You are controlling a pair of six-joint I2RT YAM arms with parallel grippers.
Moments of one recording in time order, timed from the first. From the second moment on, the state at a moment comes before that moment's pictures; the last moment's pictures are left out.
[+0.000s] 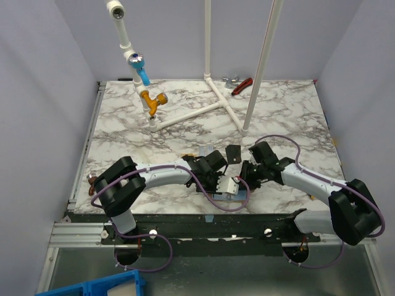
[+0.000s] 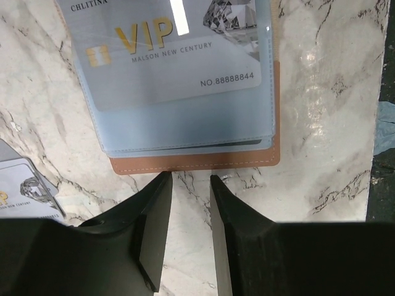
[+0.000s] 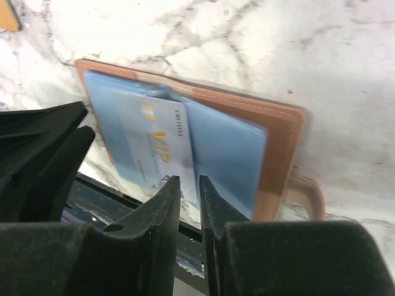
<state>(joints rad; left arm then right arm) -1.03 1.69 1.01 -0.48 0.19 0.75 0.53 1.28 0.59 -0.39 -0.32 0.73</state>
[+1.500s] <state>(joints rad) -0.99 1.76 1.09 -0.52 0.20 0.76 0.51 1.33 0.54 -0.23 -0.48 0.74</state>
